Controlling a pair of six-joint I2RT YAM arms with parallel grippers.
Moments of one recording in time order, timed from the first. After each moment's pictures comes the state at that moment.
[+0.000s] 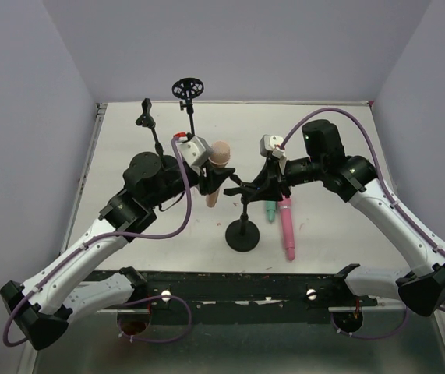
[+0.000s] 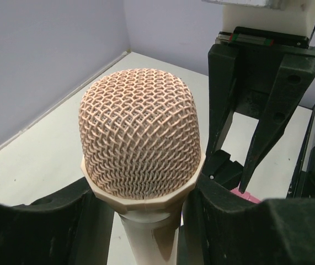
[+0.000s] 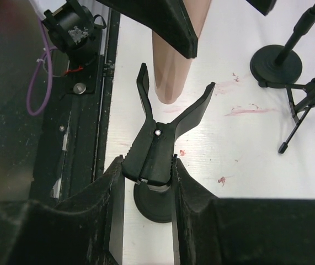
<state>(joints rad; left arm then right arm) -0.73 0.93 0.99 -0.03 0.29 0.02 0.58 1.24 1.29 -0.66 -0.92 -0.47</state>
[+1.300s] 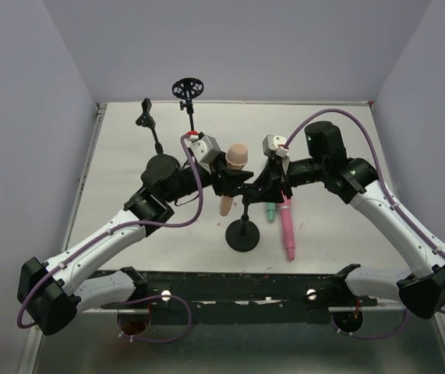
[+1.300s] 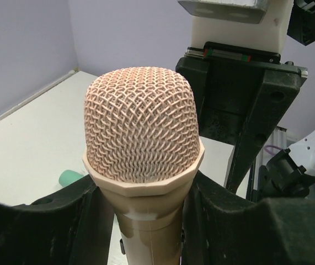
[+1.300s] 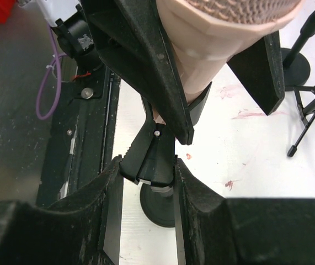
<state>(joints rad) -0.74 1.08 0.90 0.33 0.44 -0.18 0.57 1.22 1.26 -0.61 -0.96 -0.44</state>
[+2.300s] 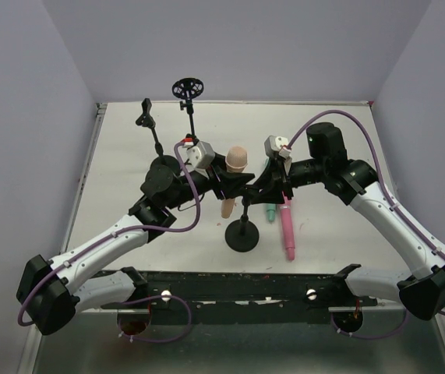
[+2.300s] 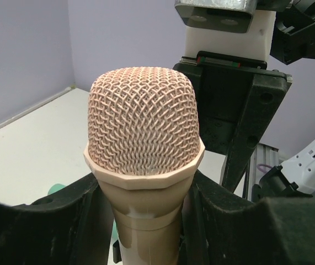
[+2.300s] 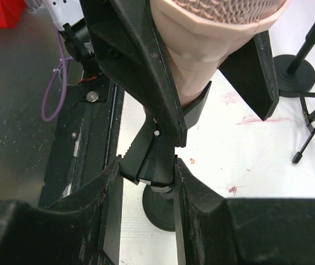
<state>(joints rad) -0.77 1.07 0.78 0.55 0.39 -0.26 0.55 1.21 1.22 -0.58 -1.02 -0.43</state>
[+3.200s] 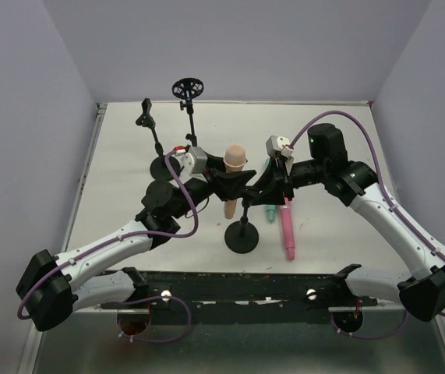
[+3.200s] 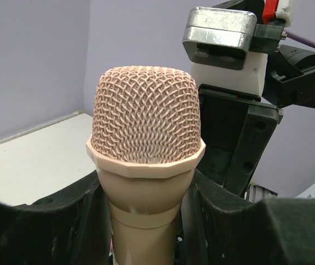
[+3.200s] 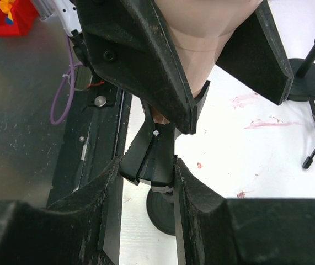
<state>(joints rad) -0.84 1.07 0.69 0.78 0.21 -0.34 0.53 1.20 1.19 -0.53 -1.06 -0.38</state>
